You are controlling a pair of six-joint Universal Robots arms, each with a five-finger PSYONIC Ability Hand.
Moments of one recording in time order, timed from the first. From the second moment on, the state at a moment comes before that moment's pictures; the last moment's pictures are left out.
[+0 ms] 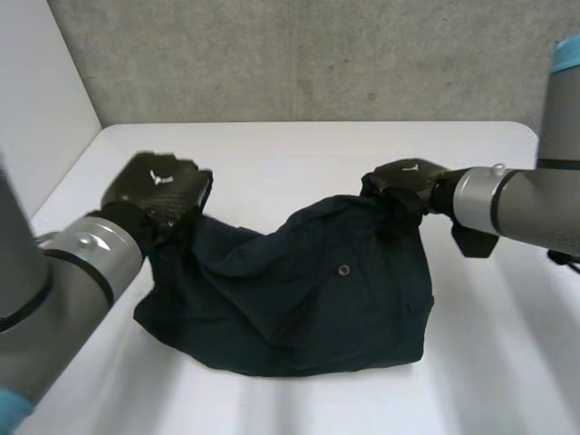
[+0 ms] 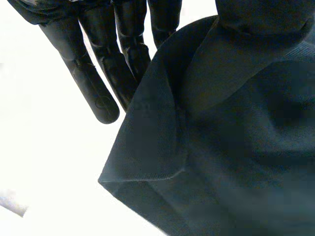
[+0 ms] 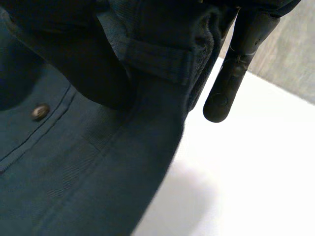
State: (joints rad) left arm 4.20 -1.68 -1.59 3.04 -1.61 3.55; right arm 1.89 -1.01 0.99 0.58 1.09 2.77; left_hand 1.11 1.20 1.19 1.20 1.01; right_hand 0.97 1.17 1.18 1.19 0.97
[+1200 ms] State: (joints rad) left arm 4.19 -2.11 -1.67 3.71 -1.63 3.65; right arm 1.97 -0.81 1.18 0.06 1.34 2.71; left_hand 1.11 1.20 1.19 1.20 1.01; right_hand 0.97 1.17 1.18 1.19 0.98
